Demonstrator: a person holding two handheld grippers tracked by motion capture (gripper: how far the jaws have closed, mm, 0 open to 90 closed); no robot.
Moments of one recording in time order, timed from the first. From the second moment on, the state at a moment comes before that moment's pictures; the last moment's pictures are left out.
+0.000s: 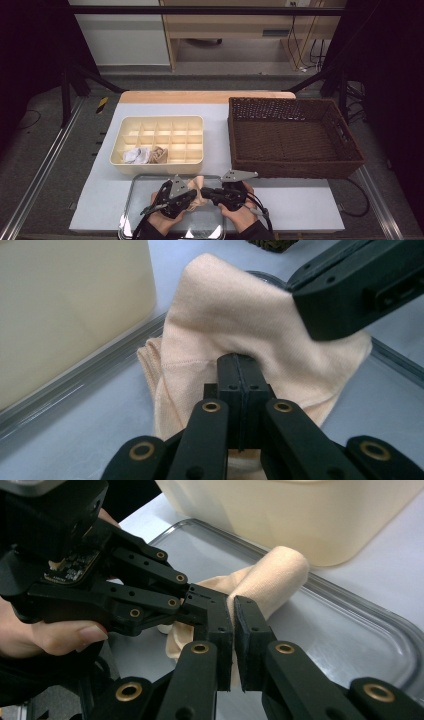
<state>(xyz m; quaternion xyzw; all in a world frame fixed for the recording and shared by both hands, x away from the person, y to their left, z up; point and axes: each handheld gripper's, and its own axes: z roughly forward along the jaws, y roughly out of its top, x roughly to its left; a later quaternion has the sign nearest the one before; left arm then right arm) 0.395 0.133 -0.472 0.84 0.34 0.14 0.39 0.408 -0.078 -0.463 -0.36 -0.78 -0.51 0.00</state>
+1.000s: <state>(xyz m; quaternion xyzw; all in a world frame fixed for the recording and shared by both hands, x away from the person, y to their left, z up) 0.384 0.184 -0.472 0.83 0.37 0.14 0.39 0.413 -0.035 -0.455 -0.32 -0.81 -0.49 0.01</state>
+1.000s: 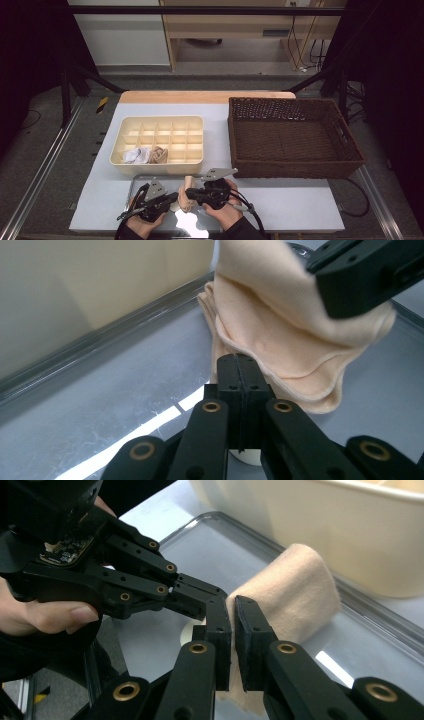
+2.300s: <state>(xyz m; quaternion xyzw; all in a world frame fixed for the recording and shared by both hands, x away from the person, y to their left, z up) 0.401 0.180 -0.460 0.82 0.37 0.15 0.40 0.403 -0.033 -0.469 -0.29 -0.84 -0.46 0.01</state>
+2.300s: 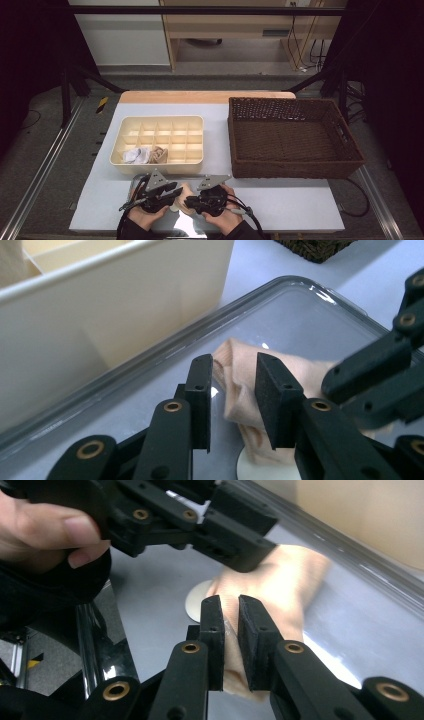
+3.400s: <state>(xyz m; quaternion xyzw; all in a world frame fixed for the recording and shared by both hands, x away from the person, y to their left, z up) 0.393 0.179 -0.468 0.81 0.39 0.10 0.42 0.399 -0.071 -0.471 -0.35 -0.82 -0.45 -0.03</state>
